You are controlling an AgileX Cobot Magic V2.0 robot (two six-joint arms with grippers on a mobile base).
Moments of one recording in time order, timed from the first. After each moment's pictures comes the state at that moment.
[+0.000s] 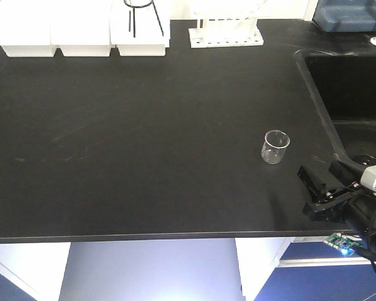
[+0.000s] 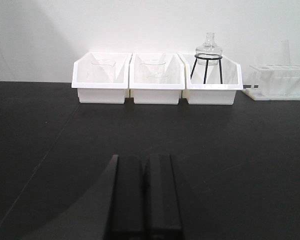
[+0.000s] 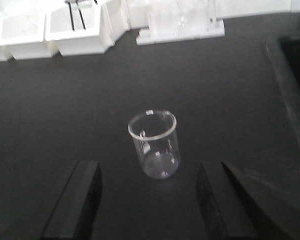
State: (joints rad) left arm -0.01 -0.01 0.03 0.15 0.13 -0.26; right arm -0.04 1.46 -0.01 -0.40 -1.12 0.30
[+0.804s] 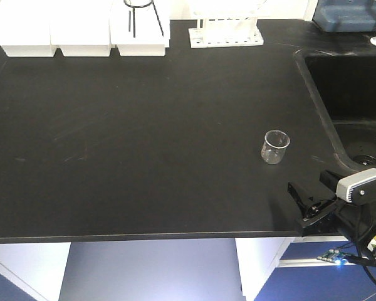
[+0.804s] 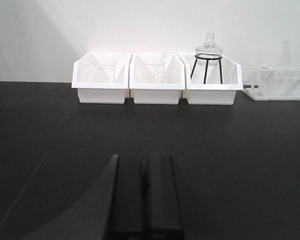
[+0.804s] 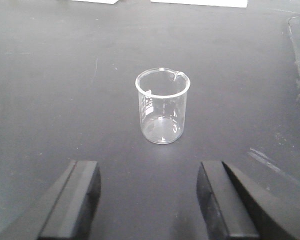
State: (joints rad) left arm -0.01 -0.01 0.03 0.15 0.13 -0.26; right arm -0.04 1.58 -0.02 -0.44 -1.13 0.10
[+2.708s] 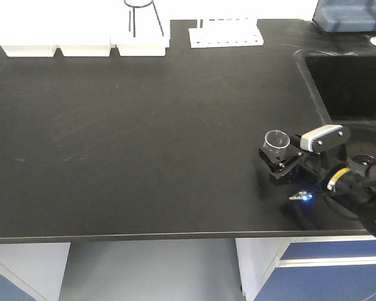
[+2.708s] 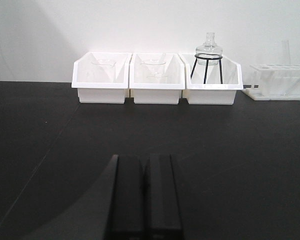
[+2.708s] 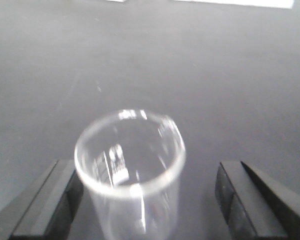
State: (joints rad) left arm -0.01 -0.01 0.03 0.15 0.13 -0.26; right arm -0.04 2.02 -0.49 -0.59 -1.14 0.15
